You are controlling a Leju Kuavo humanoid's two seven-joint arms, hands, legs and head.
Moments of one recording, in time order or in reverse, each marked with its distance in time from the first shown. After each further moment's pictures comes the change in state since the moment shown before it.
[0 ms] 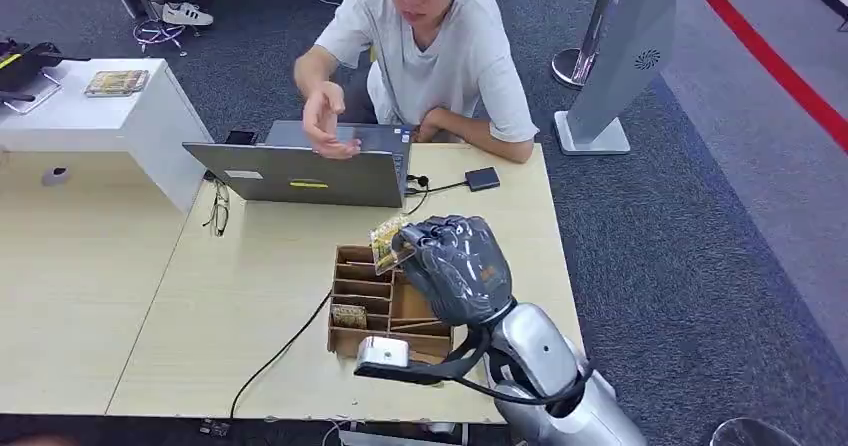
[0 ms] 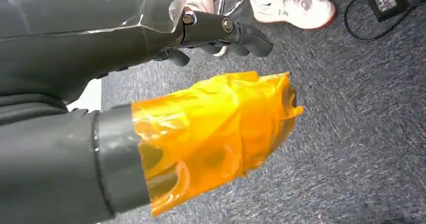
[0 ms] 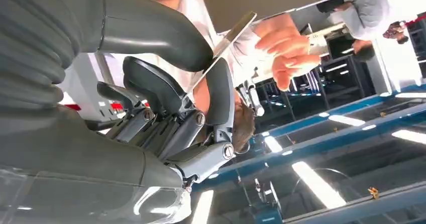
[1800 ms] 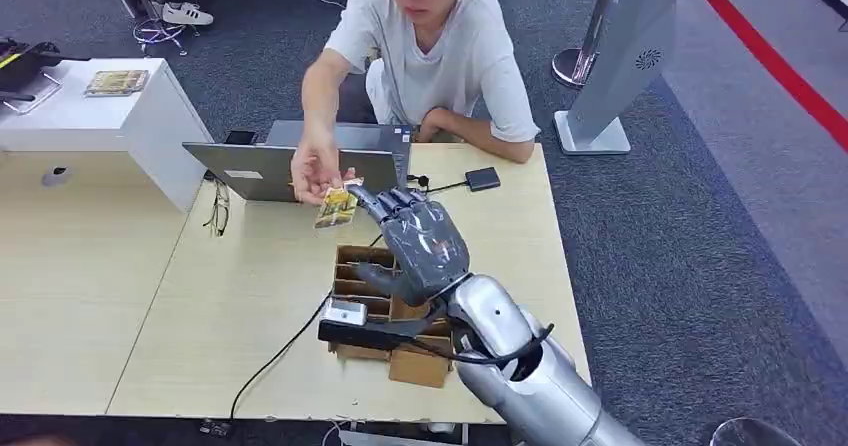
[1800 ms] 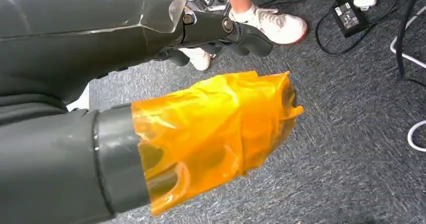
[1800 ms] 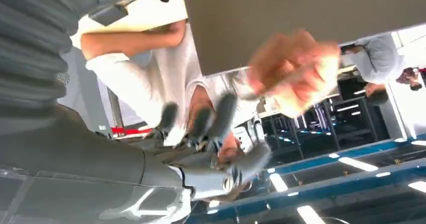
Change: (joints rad) left arm -0.074 0.025 -0.104 0.050 0.028 0.013 0.059; right arm -0.109 0.099 0.032 0.212 -0.050 0.074 0.030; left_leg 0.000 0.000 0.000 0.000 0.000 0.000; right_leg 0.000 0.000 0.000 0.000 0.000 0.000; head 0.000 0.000
